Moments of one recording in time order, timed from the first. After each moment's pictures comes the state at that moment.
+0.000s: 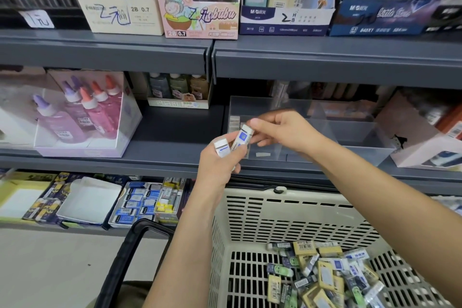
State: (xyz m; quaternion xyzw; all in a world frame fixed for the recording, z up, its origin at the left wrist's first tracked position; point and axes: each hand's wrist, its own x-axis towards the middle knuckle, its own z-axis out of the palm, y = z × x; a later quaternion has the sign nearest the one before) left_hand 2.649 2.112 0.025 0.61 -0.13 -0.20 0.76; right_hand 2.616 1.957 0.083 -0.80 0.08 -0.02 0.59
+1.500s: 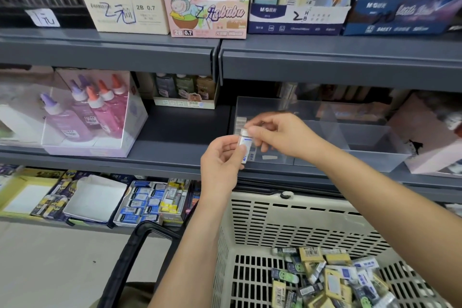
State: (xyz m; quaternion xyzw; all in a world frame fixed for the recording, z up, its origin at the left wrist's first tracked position) left_hand 2.643 2.110 0.024 0.66 -0.12 -0.08 0.74; right_hand 2.623 1.965 0.082 -0.89 0.04 -0.04 0.44
